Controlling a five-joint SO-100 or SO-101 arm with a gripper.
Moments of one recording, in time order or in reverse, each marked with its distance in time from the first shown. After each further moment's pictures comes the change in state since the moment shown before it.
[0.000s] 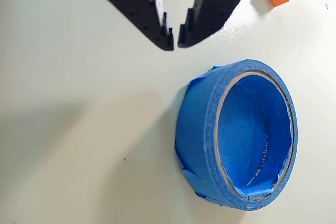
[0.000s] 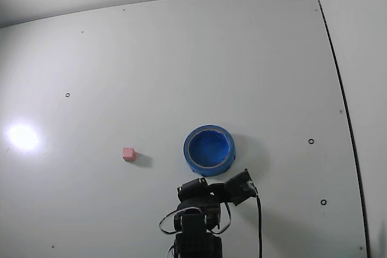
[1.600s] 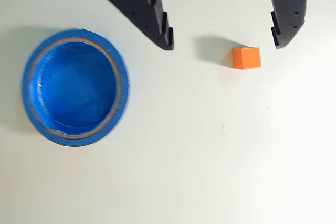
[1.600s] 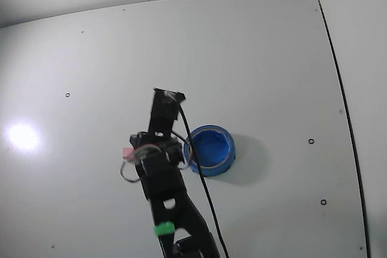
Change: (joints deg) arm -18.5 -59.2 -57.7 0.0 -40.4
